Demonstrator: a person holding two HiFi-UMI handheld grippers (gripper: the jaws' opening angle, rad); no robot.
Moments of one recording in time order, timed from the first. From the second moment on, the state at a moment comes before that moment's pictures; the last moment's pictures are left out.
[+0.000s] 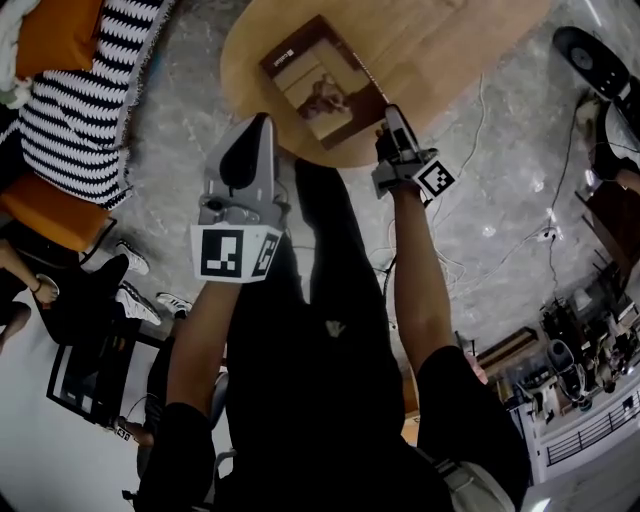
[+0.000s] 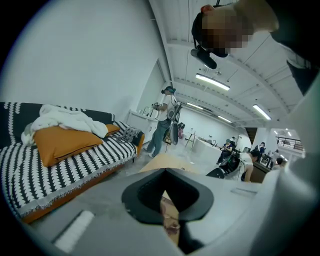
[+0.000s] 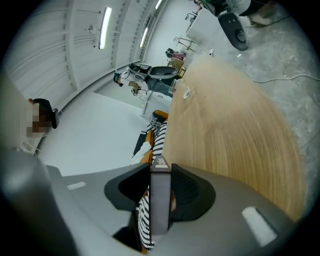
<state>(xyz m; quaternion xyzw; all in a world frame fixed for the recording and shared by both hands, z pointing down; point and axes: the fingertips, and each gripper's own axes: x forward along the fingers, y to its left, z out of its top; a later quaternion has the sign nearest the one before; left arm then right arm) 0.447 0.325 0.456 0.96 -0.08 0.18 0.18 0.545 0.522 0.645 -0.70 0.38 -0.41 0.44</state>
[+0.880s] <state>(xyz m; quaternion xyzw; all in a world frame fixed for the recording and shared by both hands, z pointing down) 0.454 0.334 0.477 0.96 -0.06 0.18 0.19 0.537 0.536 0.695 -0.66 0.36 -0.42 0.51</state>
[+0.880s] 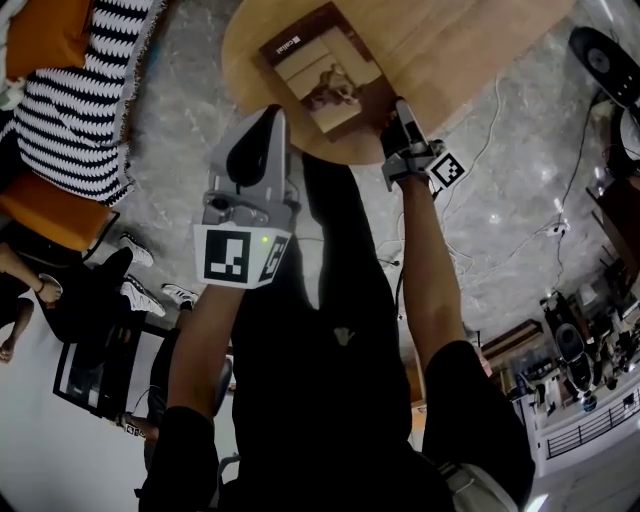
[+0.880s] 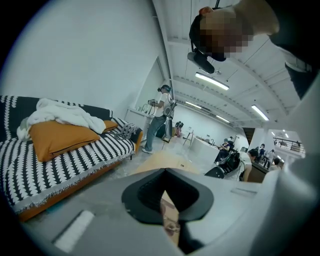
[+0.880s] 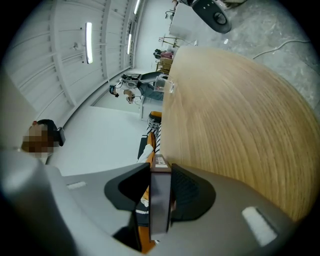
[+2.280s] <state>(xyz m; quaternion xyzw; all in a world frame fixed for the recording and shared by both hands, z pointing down) 0.436 0.304 0.476 0.96 -0.07 0.17 0.21 0.530 0.520 0.713 -0.78 0.33 -0.47 0.23</state>
